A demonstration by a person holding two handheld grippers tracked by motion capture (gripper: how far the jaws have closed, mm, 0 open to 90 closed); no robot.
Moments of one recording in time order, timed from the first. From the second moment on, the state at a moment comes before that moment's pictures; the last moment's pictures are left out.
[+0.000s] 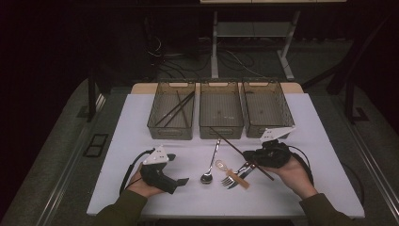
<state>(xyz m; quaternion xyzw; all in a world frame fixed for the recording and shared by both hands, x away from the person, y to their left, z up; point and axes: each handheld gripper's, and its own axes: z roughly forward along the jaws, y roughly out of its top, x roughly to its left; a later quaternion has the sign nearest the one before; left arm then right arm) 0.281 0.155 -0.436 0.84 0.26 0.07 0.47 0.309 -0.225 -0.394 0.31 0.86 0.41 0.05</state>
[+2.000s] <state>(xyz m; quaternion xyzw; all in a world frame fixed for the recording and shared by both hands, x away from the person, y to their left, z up) 0.280 0.154 -0.435 0.84 0.24 0.07 0.48 0.440 -0.071 -0.328 0.35 0.78 0.51 0.11</state>
